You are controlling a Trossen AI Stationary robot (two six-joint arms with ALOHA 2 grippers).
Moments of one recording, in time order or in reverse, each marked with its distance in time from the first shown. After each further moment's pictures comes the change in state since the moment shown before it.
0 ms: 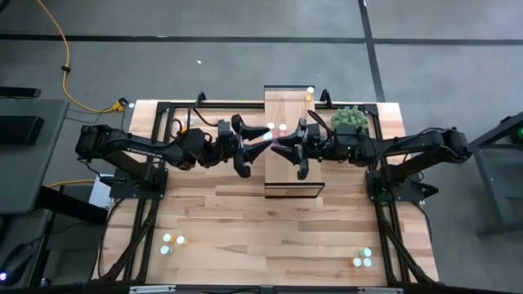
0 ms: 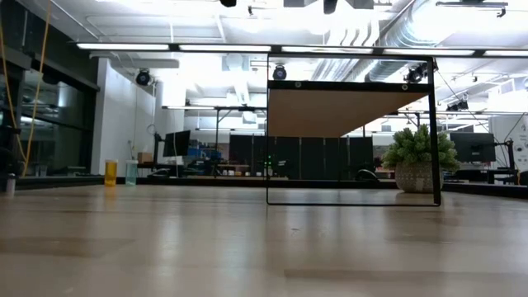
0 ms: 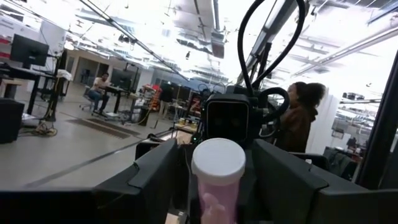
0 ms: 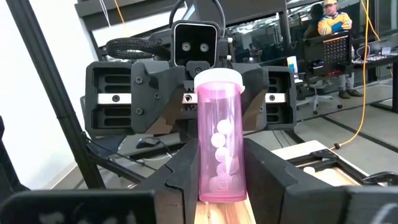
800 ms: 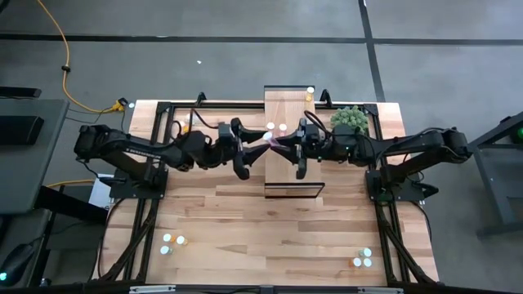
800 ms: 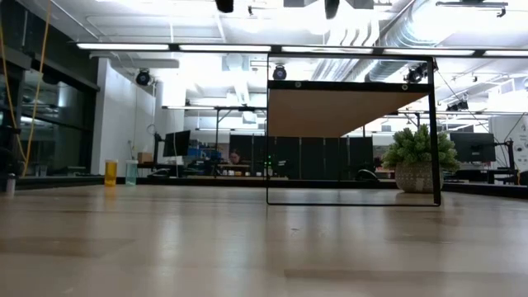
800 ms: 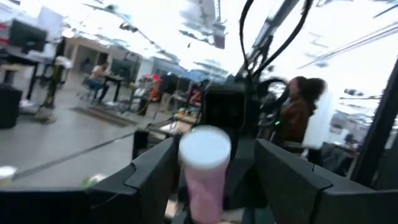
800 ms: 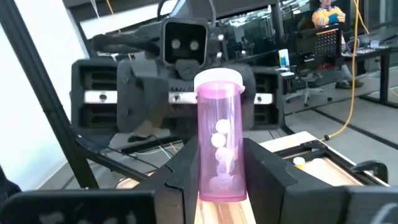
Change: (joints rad) left arm -0.005 -0.016 -0.024 -0.029 0.003 -0.034; right arm 0.000 0.000 -0.002 -0.035 0.025 0.000
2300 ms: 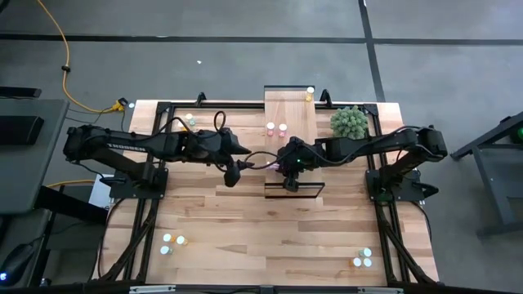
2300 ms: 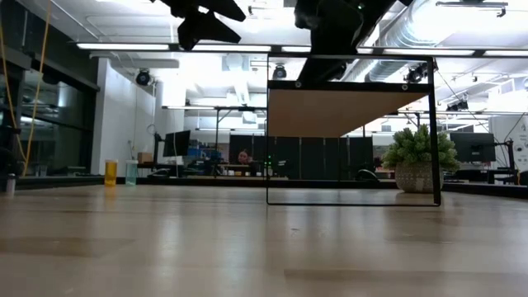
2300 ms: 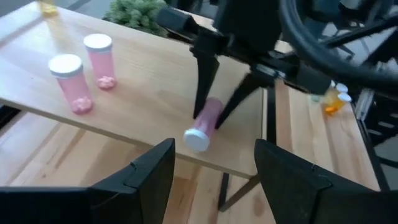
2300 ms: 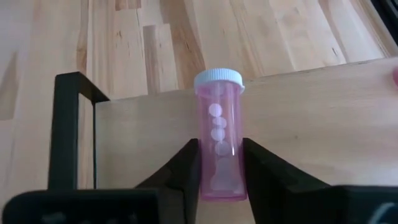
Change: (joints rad) left arm 0.039 -0.135 0.089 -1.028 0.109 -0.048; right arm 0.000 0.259 0.242 -0.921 0.031 -0.109
